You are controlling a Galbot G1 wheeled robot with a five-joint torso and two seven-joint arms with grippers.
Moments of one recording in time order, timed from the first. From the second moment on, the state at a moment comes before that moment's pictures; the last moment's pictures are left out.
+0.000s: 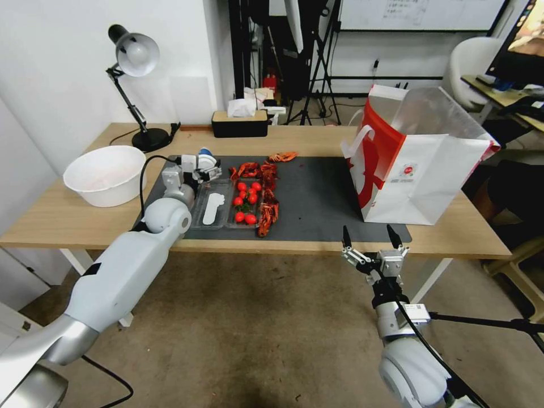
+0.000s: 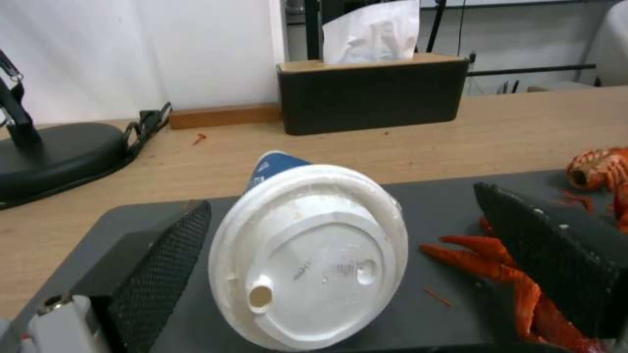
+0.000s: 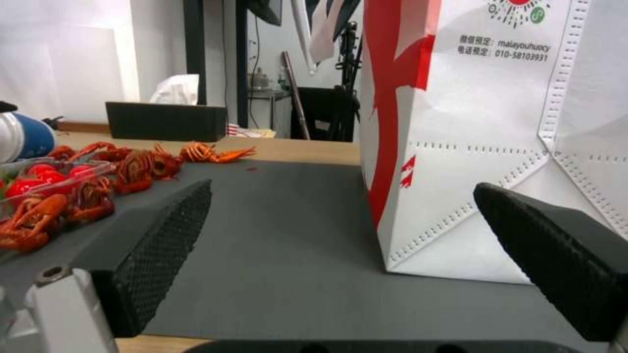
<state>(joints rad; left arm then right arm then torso) 0.51 -1.04 0.06 -1.36 -0.76 0.17 -0.28 -1.47 1.12 0.28 2.03 0.20 0.18 0.38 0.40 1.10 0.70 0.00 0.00</state>
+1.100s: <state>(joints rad) 0.42 -1.08 0.13 -1.18 -0.68 0.16 -0.28 -1.47 1.14 0.28 2.03 0.19 0.18 0.38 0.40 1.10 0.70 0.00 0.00</state>
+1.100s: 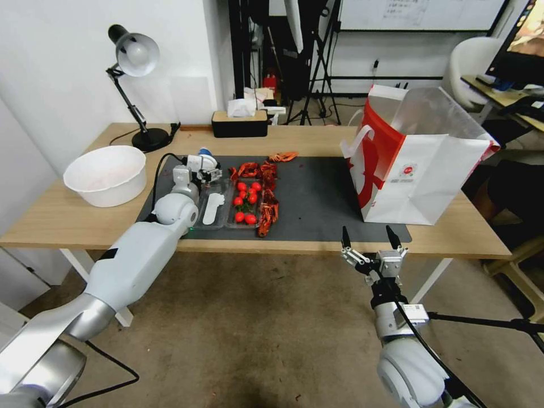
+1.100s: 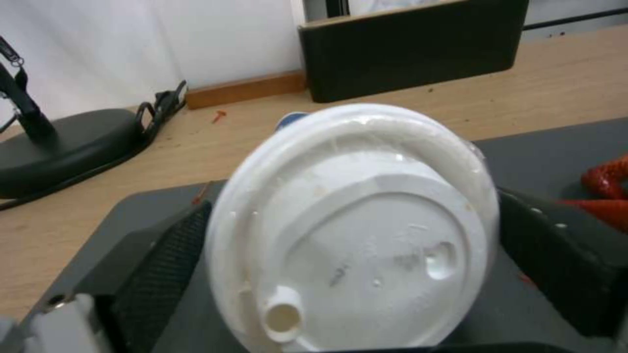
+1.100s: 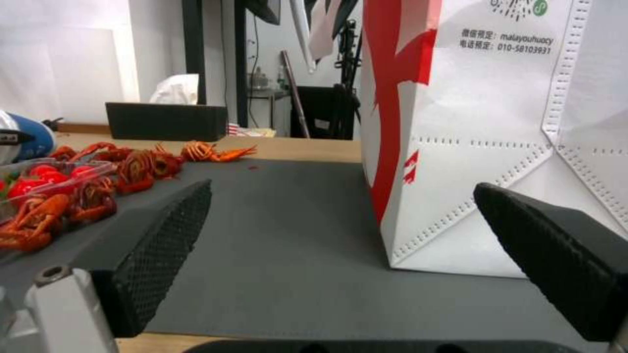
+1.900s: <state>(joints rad) 0.38 -1.05 0.16 -1.27 -0.71 0.04 -0.15 -1.48 1.14 0.28 2.03 0.19 0.18 0.38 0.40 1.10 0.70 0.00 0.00</state>
